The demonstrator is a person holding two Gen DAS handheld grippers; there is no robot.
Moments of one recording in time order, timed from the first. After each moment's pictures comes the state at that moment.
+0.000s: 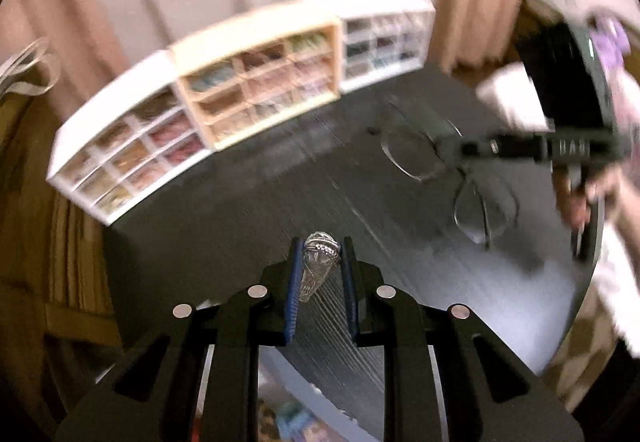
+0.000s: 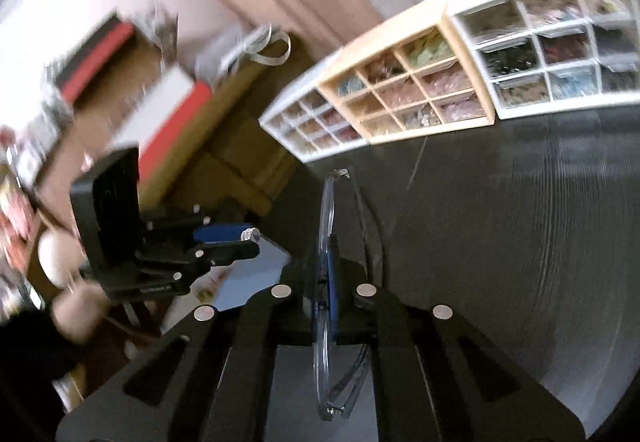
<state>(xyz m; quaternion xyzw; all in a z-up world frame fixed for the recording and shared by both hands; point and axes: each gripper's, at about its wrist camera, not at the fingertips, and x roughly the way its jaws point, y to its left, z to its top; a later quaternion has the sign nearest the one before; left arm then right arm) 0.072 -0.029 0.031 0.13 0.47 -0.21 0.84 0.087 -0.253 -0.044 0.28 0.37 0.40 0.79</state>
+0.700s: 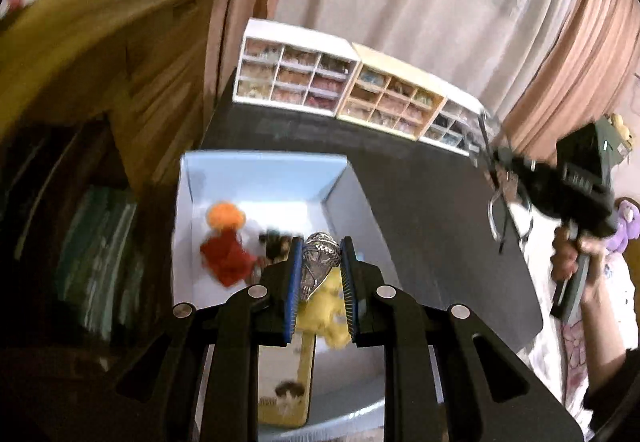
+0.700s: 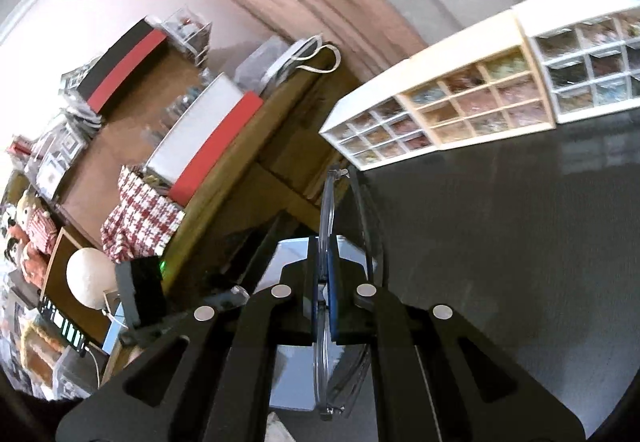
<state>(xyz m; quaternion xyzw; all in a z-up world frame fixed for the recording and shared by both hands) -0.044 0.110 0.021 -0.12 0.43 -0.10 0.89 0.050 -0.182 0.019 0.27 0.35 0.43 0.79</state>
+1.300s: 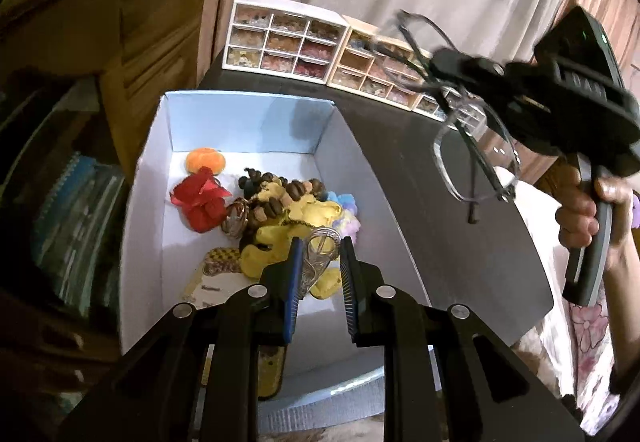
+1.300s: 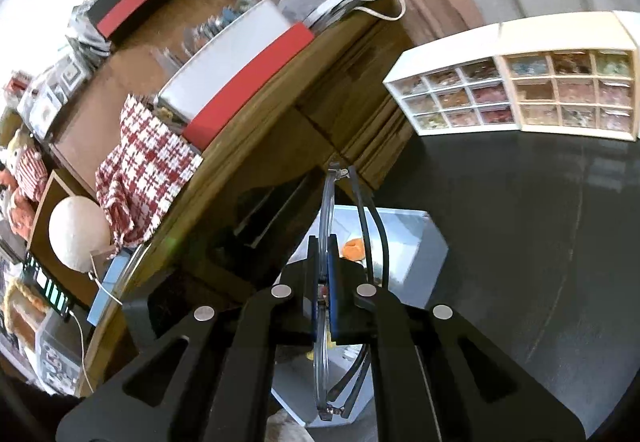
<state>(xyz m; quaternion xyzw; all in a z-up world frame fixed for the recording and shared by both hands) -0.073 0.091 -0.018 -0.13 0.43 -0.11 0.89 0.040 -0.082 0.033 0.19 0.39 0.48 0.77</state>
